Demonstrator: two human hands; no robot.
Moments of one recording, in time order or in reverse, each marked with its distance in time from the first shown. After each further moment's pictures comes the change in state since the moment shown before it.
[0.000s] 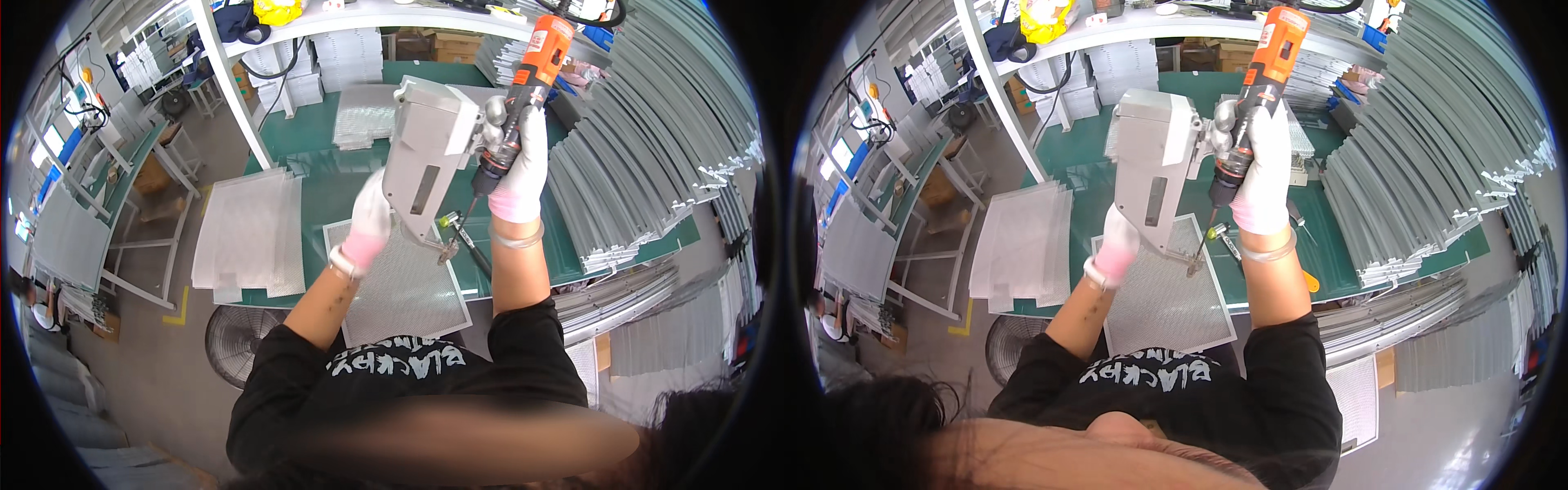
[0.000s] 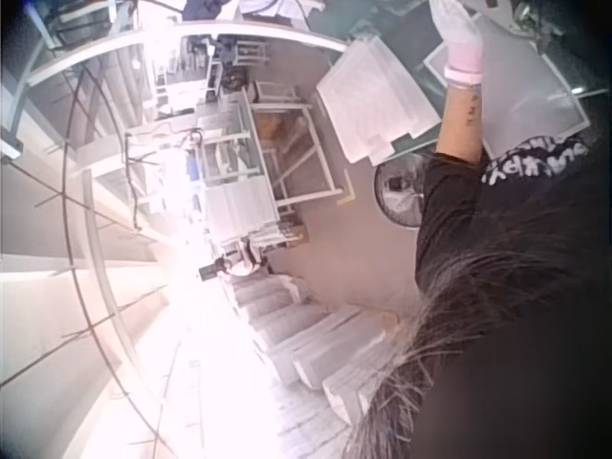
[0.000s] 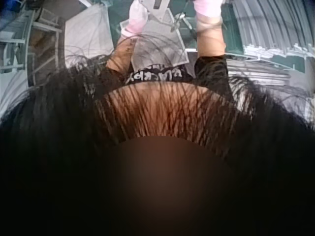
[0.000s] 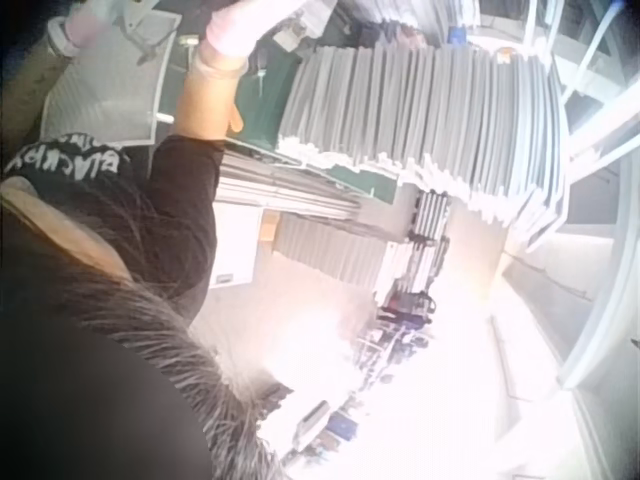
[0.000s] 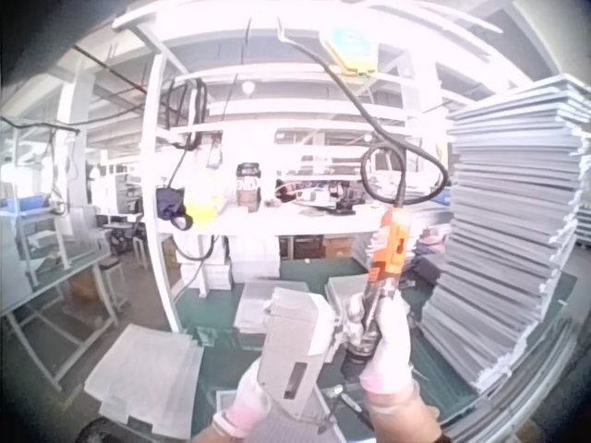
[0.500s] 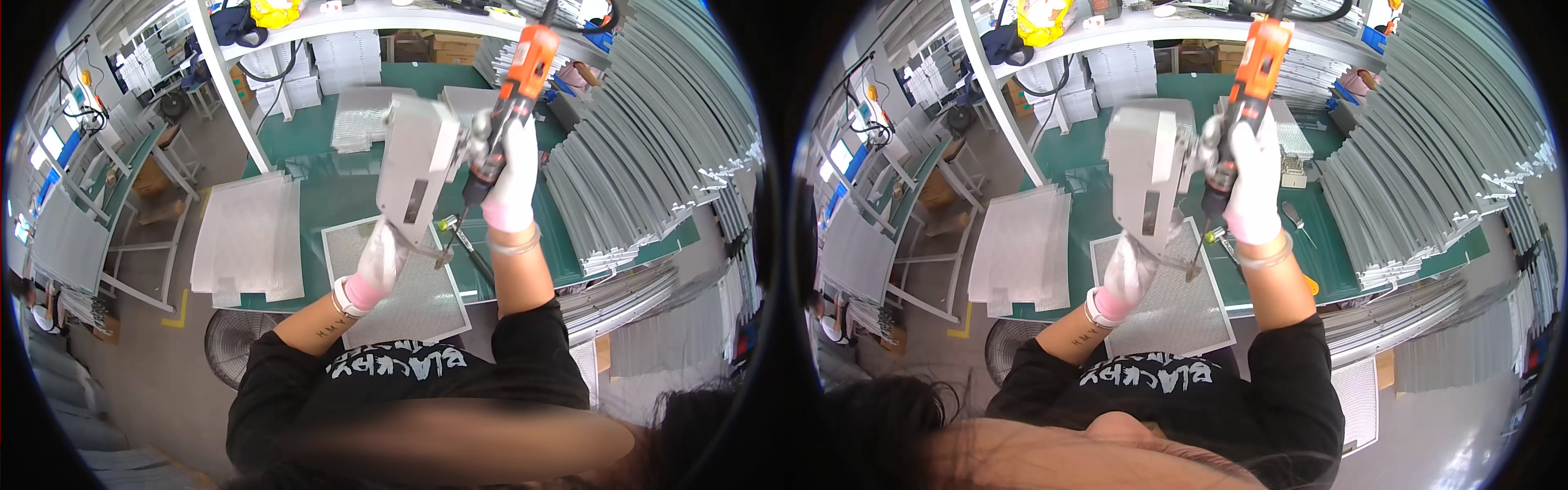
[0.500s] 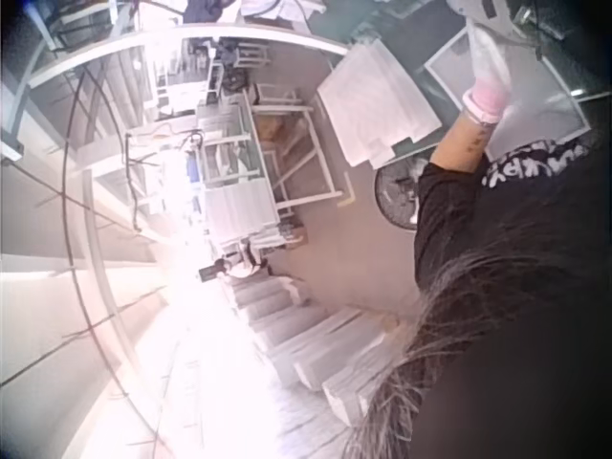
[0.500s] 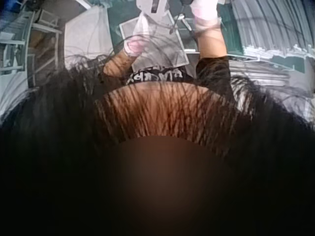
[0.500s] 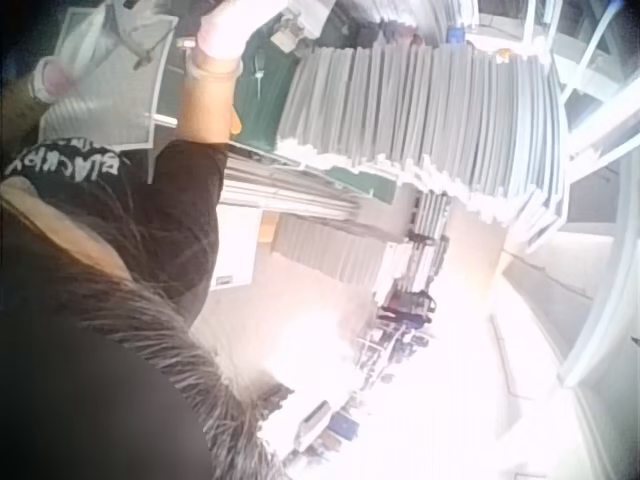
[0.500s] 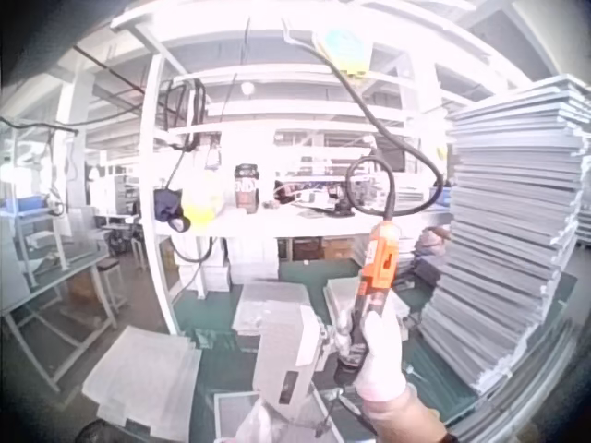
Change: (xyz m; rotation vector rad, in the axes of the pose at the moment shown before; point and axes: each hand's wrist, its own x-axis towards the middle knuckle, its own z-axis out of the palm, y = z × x) left_hand -0.050 0.049 0.025 -1.072 0.036 -0.069; right_hand -0.009 0.008 0.011 -0.093 -0.032 0.075
